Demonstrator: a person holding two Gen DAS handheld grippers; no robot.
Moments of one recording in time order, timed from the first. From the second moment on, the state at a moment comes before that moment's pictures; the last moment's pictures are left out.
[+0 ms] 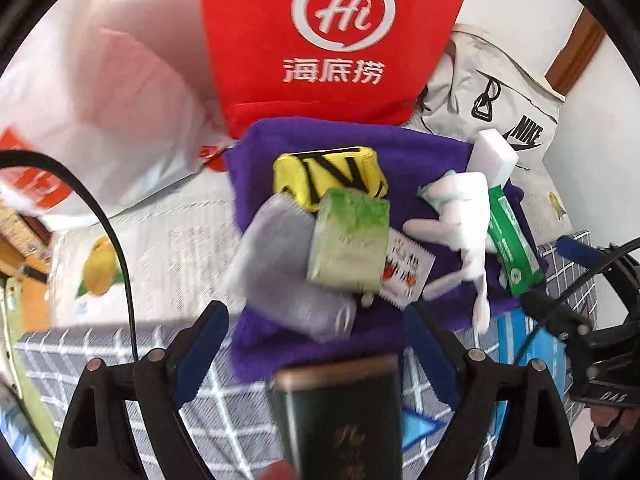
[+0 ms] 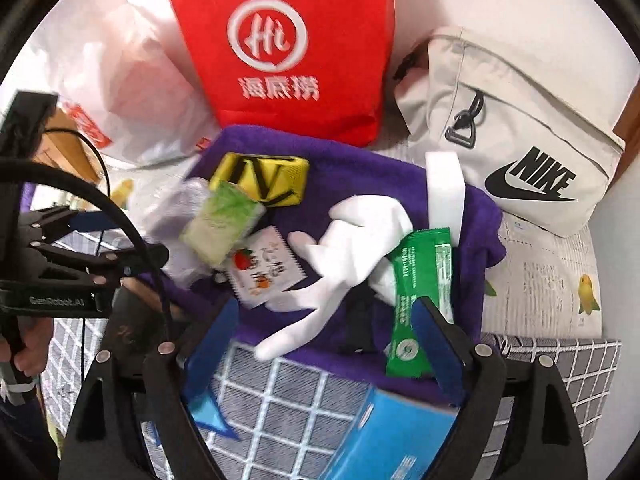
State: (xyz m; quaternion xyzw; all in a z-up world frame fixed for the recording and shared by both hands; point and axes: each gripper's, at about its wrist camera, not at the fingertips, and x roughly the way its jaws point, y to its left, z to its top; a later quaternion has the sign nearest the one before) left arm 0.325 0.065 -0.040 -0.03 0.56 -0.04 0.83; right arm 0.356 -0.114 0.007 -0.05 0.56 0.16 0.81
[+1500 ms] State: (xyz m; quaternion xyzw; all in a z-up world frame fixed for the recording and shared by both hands) left arm -0.003 -0.034 0.045 -0.01 0.40 -0.01 0.91; right arm 0.052 -0.194 0.102 0.02 0.46 0.08 0.88
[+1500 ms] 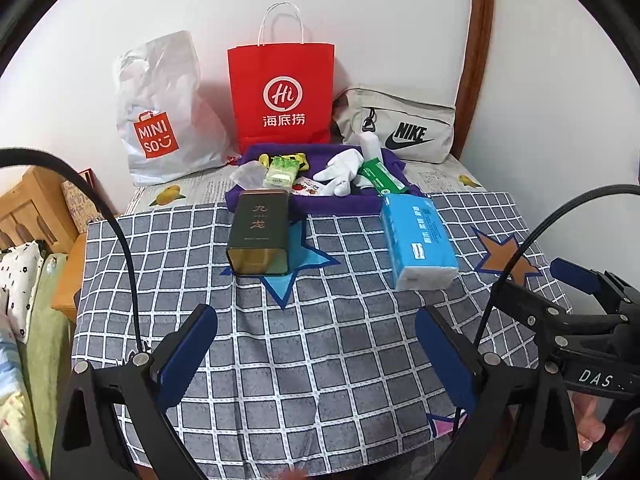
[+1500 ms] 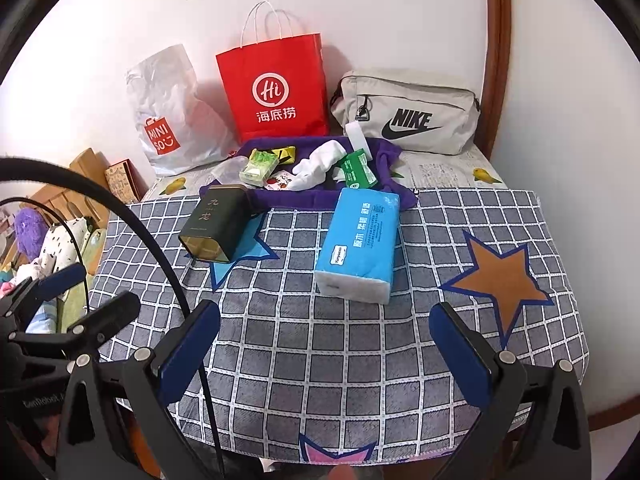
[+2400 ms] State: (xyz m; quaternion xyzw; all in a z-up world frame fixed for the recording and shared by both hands) left arm -0.013 -0.015 0.043 -0.03 0.40 0.01 0.92; right arm 0.044 -0.180 0.102 0.01 0.46 0.10 0.88
